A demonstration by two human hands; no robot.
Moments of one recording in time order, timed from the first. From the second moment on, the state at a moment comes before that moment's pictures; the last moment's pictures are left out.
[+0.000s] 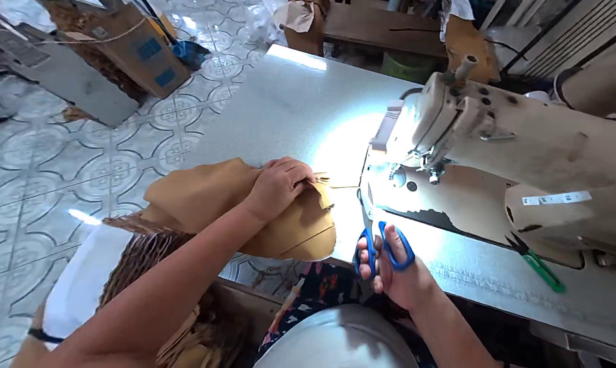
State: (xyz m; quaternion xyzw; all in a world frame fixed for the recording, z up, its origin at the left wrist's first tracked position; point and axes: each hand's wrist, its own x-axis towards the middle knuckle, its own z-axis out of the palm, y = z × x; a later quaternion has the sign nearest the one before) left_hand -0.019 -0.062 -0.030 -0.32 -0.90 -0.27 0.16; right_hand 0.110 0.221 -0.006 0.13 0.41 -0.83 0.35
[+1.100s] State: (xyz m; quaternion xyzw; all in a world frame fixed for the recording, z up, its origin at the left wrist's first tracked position) left_hand 0.035 0.082 -0.020 -0.43 -0.85 -0.32 -0.01; right_hand 0.232 0.247 -0.024 0.20 0.53 -0.80 0.19
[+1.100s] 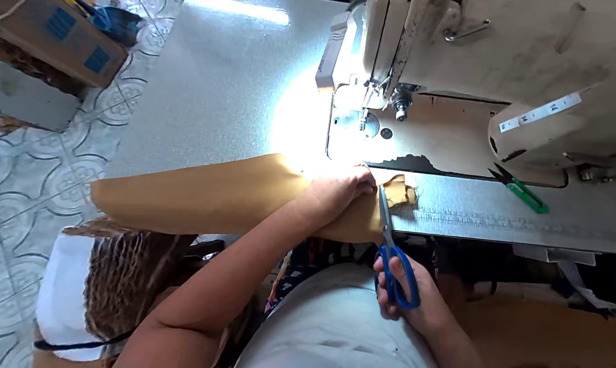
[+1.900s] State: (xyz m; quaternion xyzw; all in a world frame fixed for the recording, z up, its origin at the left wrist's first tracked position) left_hand 0.090 0.070 -0.046 -0.40 -0.87 -0.27 0.04; right_hand 0.233 0.255 -0.014 0.21 0.76 -0.56 0.25
